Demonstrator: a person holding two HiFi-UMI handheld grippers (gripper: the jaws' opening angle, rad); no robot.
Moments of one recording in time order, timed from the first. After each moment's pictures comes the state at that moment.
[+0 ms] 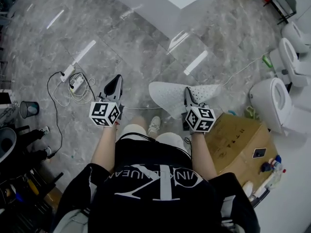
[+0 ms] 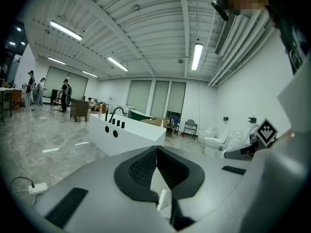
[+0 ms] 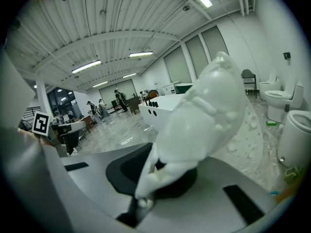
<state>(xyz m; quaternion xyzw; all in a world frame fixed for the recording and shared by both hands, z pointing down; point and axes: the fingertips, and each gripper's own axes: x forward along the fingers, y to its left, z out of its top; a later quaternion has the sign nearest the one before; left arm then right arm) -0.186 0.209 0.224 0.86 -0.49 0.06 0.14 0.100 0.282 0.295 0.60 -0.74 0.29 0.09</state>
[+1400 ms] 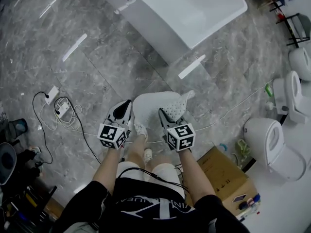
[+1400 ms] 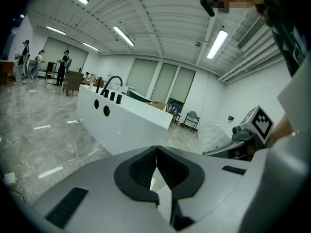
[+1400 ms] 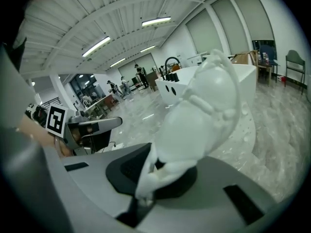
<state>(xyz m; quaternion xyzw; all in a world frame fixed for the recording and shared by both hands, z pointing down) -0.107 -0.099 0.405 0.85 -0.44 0.11 0.25 0.026 -0.054 0.440 0.43 -0.81 0.35 0.20</state>
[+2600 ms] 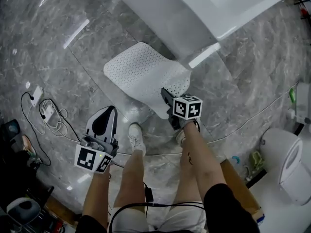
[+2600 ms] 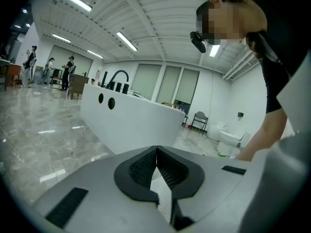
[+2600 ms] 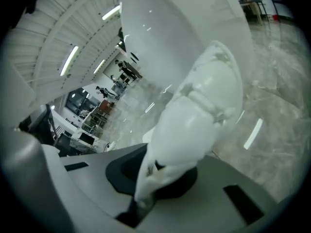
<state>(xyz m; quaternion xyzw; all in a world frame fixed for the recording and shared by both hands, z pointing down) -0.085 -0.176 0.564 0.84 -0.49 0.08 0.21 0.082 -0.184 0.815 0.38 -0.74 0.53 0.17</state>
